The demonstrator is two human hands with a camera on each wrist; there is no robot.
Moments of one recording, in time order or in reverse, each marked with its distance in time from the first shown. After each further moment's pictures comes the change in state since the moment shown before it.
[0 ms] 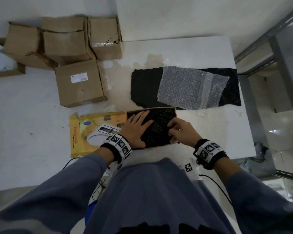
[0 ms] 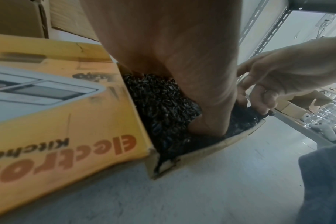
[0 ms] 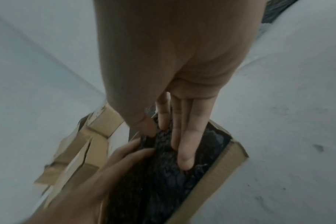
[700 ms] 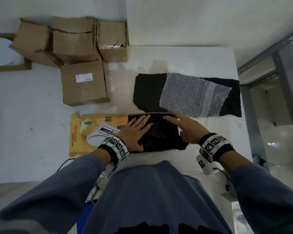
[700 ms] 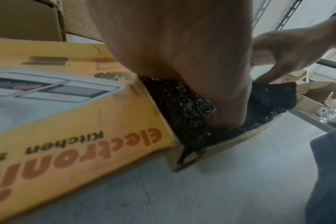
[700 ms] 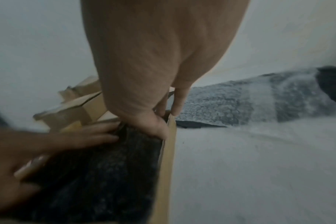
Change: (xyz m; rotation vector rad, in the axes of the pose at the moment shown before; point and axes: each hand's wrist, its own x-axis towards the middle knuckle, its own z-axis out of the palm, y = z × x) left_hand -0.001 -0.009 0.006 -0.009 -0.044 0.051; right_hand 0.027 -0.004 -0.047 -0.756 -0.128 -0.533
